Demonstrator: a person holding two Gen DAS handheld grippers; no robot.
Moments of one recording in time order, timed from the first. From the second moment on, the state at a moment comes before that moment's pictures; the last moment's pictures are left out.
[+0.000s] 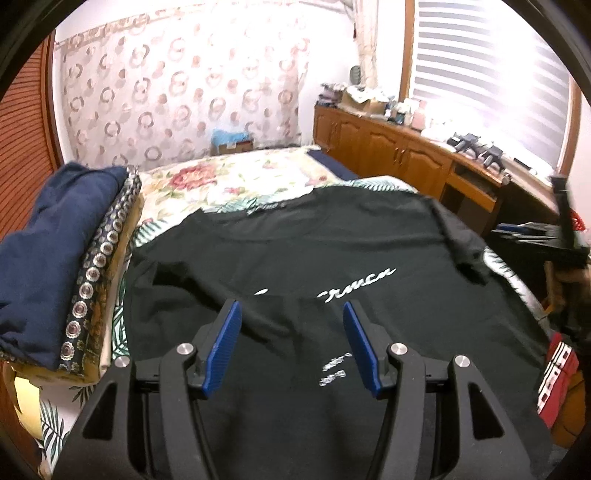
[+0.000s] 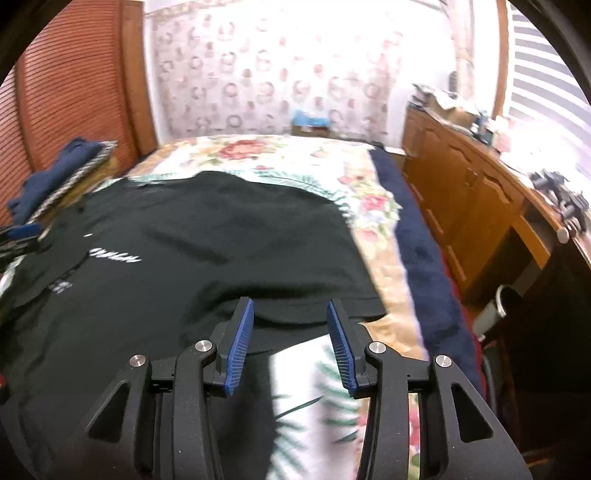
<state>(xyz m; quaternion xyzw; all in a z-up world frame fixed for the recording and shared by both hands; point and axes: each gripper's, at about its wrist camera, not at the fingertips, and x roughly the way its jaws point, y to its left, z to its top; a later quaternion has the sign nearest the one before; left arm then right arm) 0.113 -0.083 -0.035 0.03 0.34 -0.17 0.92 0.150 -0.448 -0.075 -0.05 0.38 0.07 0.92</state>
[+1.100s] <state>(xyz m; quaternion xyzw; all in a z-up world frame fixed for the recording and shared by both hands) 0.089 -0.102 -0.023 0.01 0.33 -0.20 0.92 0.201 -0.500 -0.113 0.09 0.45 0.03 0.89</state>
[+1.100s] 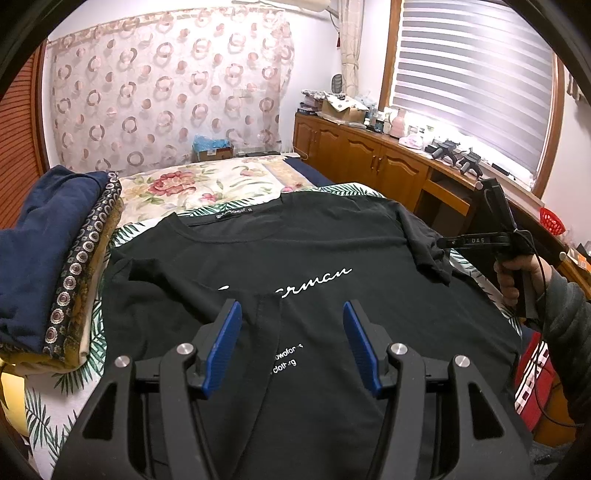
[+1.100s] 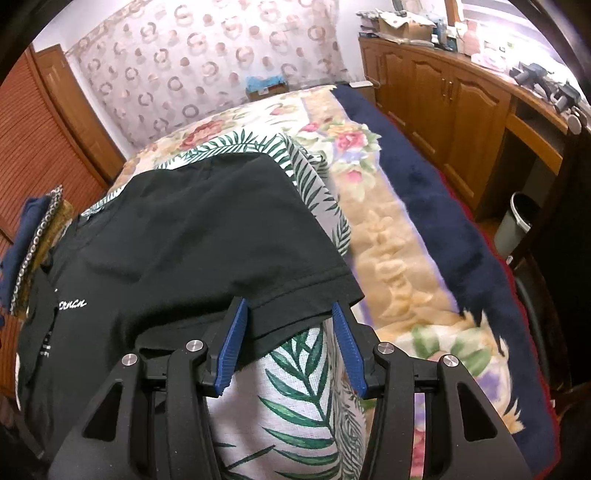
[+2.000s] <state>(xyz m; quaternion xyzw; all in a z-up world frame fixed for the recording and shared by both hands) 0.094 -0.069 -0.036 -0.02 0.34 -0.17 0.92 0.228 -0.335 -0.036 -0.05 0.35 0.18 0.92</state>
